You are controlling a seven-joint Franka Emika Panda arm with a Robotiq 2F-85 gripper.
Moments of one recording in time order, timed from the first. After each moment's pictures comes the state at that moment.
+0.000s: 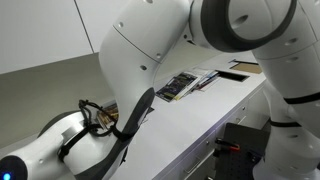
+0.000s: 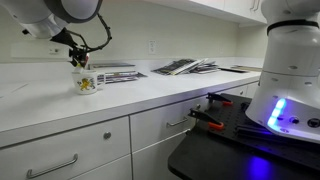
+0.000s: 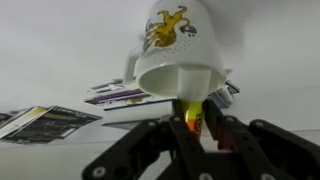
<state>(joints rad) 0.49 0.58 0.11 -1.75 -1.11 2.06 2.16</state>
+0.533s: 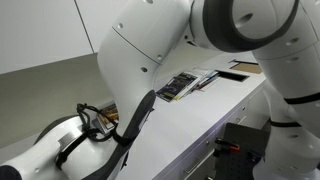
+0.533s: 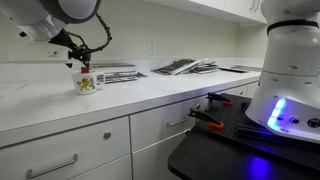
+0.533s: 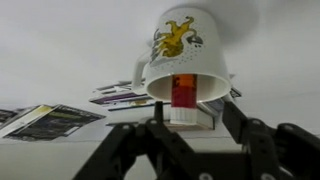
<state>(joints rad) 0.49 0.59 0.14 -1.75 -1.11 2.02 2.17</state>
